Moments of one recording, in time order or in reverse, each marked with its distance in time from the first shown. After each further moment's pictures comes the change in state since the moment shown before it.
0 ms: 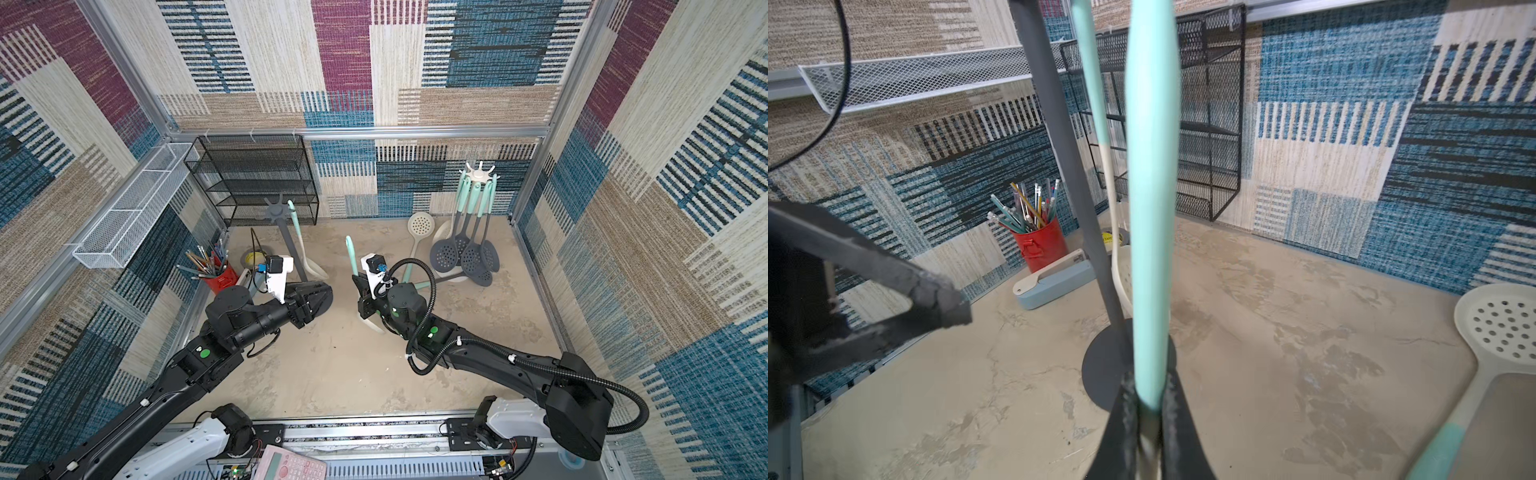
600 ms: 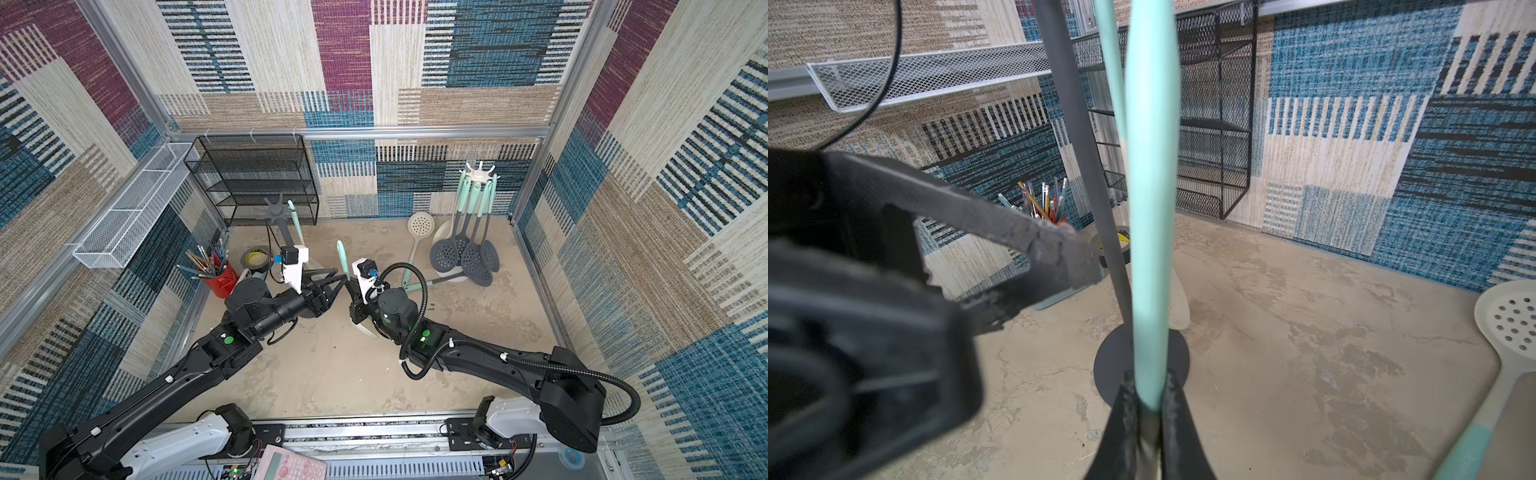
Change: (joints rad) left arm -0.059 0.137 0.018 0.201 -0.034 0.066; right arm 0.058 0.028 0.016 0.016 0.043 0.018
